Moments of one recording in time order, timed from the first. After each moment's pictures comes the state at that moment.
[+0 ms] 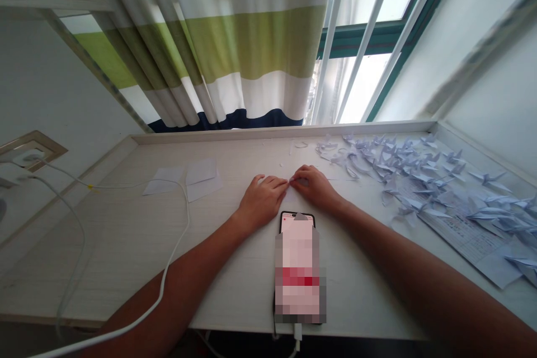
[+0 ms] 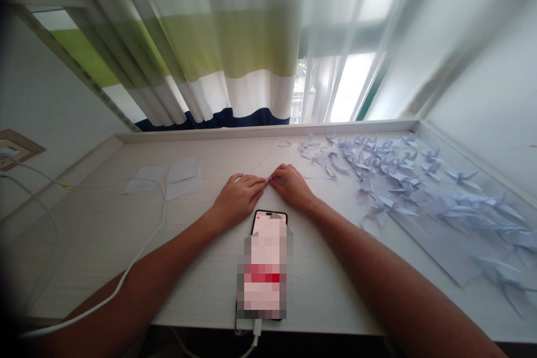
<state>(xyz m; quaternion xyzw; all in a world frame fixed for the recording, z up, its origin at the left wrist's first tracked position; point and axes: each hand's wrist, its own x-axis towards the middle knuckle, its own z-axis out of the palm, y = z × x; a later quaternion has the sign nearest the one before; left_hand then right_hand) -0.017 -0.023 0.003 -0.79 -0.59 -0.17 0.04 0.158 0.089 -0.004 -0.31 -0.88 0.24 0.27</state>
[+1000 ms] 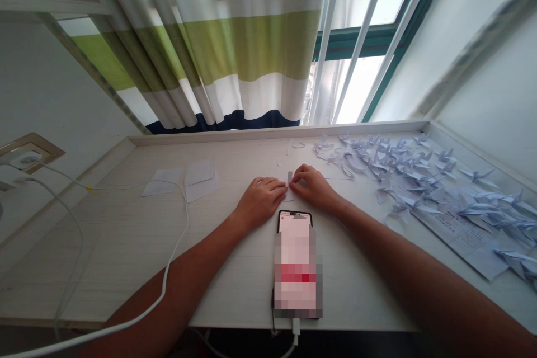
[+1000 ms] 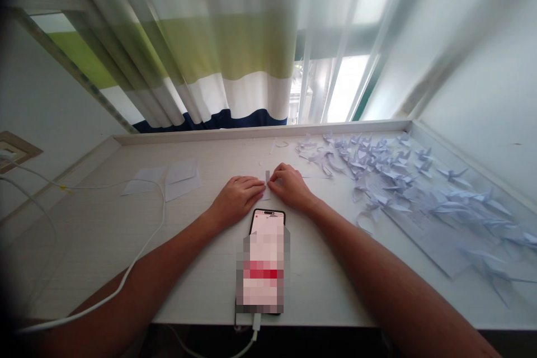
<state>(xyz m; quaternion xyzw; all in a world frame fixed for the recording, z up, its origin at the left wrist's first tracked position) -0.021 -0.025 0.001 -0.81 -0.56 -0.19 0.03 0.163 0.080 0.006 -0.34 -0.87 0.24 0.25</state>
